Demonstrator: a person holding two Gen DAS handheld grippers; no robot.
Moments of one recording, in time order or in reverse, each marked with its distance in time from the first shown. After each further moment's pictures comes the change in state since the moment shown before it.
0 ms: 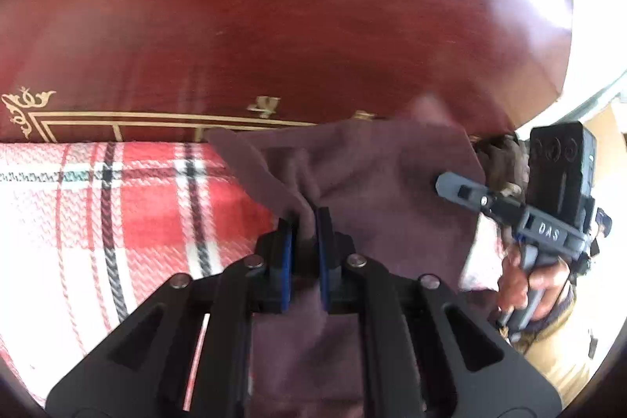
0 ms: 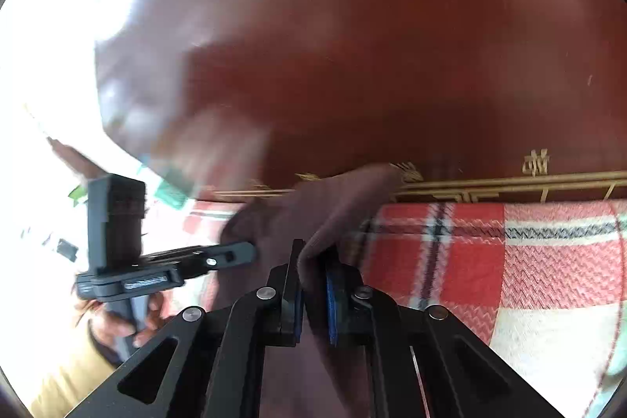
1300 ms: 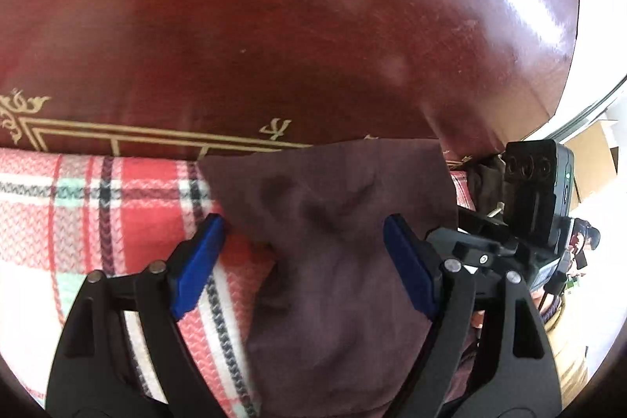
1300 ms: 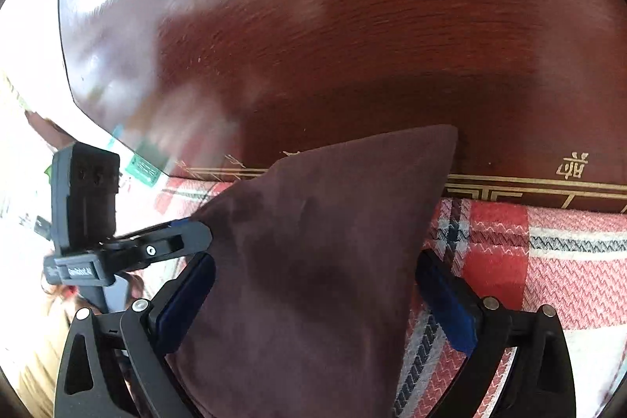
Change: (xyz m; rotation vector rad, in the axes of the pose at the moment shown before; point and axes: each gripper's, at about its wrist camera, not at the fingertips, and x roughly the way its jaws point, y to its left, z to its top) left arm 0.011 0.032 0.023 -0.058 -0.033 -0.009; right arm 0.050 0.000 0.004 -0.012 0.103 -0.085
